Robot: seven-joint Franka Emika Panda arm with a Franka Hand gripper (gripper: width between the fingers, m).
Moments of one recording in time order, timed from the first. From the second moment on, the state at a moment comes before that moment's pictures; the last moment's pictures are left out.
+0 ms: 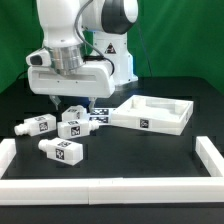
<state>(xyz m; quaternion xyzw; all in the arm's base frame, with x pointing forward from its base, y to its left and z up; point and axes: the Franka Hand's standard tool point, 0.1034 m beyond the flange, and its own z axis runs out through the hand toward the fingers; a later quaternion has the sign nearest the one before) 0.346 -0.095 0.025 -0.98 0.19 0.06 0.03</state>
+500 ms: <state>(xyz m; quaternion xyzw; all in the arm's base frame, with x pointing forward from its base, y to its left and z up) 0.365 -0.061 0.052 -0.98 0.18 0.04 0.03</state>
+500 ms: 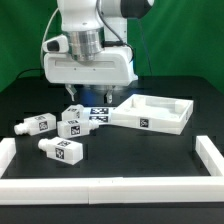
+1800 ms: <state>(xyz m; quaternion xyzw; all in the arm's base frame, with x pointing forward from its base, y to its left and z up) 0.349 0.019 0.028 -0.99 0.17 -0.01 0.00</state>
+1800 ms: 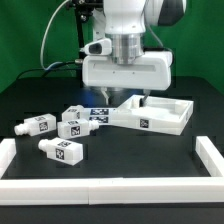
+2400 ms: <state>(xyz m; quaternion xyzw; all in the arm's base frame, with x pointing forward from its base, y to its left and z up) 0.353 0.010 0.027 -0.98 0.19 -0.01 0.00</state>
